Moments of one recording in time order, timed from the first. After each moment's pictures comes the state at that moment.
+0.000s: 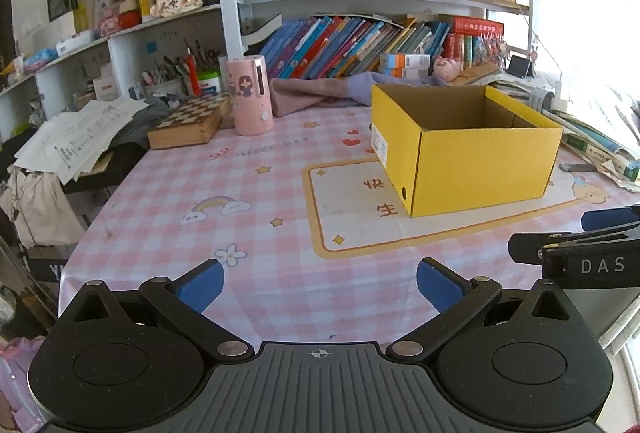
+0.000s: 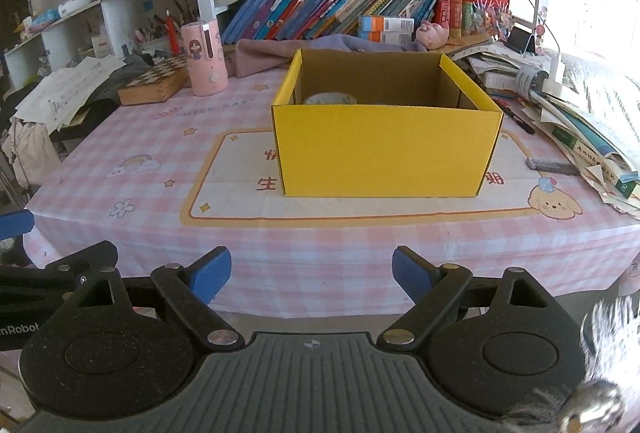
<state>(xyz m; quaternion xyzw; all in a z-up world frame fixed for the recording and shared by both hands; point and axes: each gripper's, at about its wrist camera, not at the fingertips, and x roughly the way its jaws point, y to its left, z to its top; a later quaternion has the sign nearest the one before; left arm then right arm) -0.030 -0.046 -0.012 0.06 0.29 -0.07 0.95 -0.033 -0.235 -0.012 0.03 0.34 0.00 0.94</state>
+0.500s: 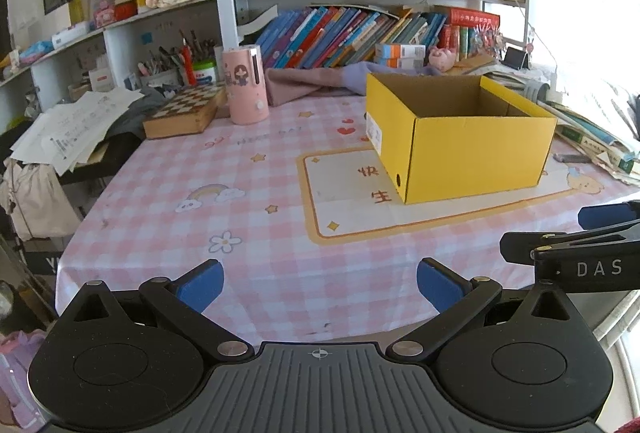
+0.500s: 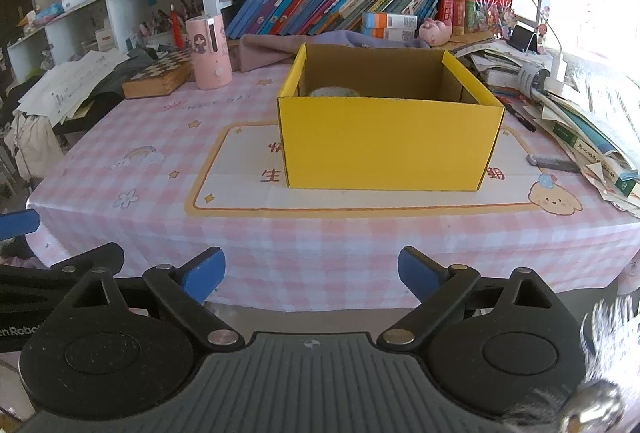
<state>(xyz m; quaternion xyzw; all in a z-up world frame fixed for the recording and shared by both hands) -0.035 -0.047 -0.014 0.06 0.31 -0.08 0.95 -0.040 -0.230 -0.015 0.03 0.35 0.01 0.94</state>
